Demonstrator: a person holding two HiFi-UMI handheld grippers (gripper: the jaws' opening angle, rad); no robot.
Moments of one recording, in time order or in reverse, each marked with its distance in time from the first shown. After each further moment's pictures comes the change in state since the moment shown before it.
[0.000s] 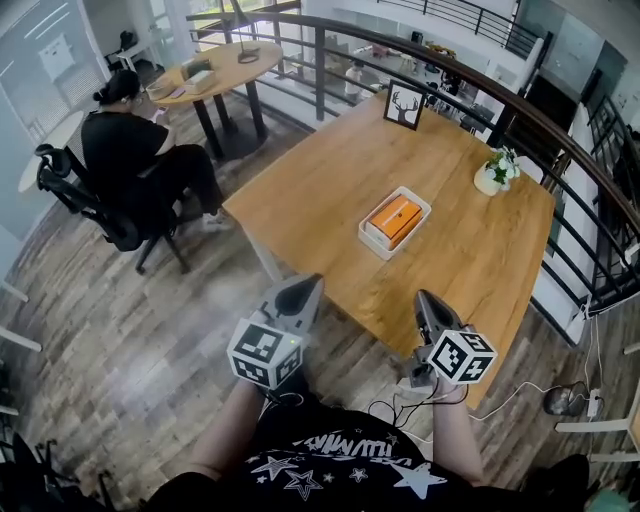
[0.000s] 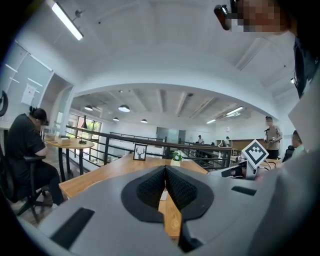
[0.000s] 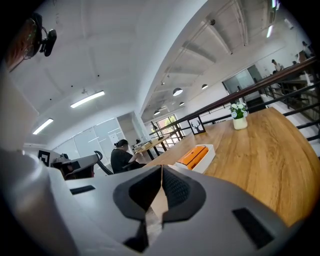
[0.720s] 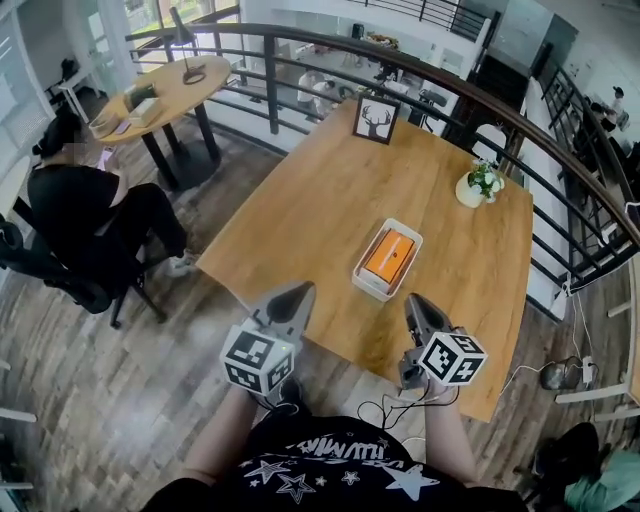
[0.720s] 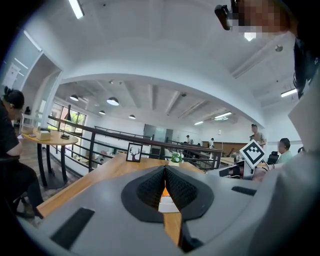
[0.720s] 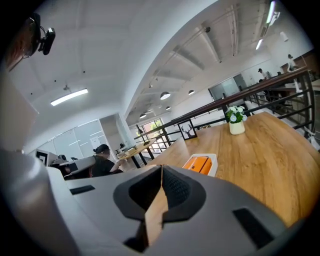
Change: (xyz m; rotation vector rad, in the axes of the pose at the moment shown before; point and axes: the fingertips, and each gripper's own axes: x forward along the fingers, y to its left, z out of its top) left arm 0.107 0.135 0.028 -0.022 0.030 -0.196; right arm 0.135 -0.004 0.048 0.037 -0.055 -0.191
